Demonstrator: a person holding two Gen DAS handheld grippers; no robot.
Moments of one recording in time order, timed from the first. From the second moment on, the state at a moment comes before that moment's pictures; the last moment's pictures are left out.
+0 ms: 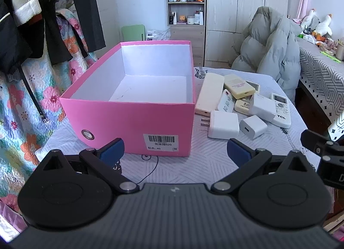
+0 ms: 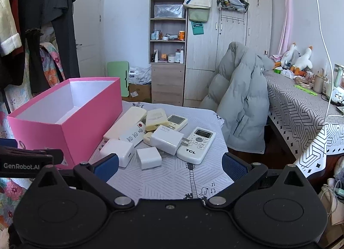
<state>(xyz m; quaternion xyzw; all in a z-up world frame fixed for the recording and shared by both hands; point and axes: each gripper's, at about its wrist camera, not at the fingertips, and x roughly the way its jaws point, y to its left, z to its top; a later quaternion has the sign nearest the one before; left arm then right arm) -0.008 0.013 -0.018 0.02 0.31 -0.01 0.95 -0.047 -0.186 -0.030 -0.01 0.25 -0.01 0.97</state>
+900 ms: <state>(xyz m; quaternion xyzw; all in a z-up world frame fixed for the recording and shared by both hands) -0.004 0.029 -0.009 0.02 0.33 -0.03 0.94 -0.036 -0.181 -0.032 0.00 0.31 -0.02 0.95</state>
